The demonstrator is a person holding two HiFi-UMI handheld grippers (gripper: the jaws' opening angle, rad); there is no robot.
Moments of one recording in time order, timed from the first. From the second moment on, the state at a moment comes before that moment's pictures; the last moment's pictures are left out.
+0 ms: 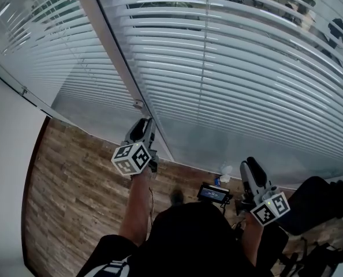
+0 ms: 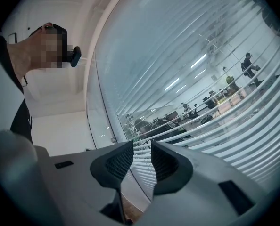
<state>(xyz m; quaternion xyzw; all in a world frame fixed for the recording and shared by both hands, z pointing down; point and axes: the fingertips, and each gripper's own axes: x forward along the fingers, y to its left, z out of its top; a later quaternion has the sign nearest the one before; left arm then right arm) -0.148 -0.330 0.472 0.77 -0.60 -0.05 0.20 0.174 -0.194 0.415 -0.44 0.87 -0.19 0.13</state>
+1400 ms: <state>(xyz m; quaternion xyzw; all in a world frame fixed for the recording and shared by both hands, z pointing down) -0.142 -0.334 0.471 0.65 -0.64 0.37 -0.17 0.172 -0.191 0.417 -0.44 0.87 -0.19 0.13</state>
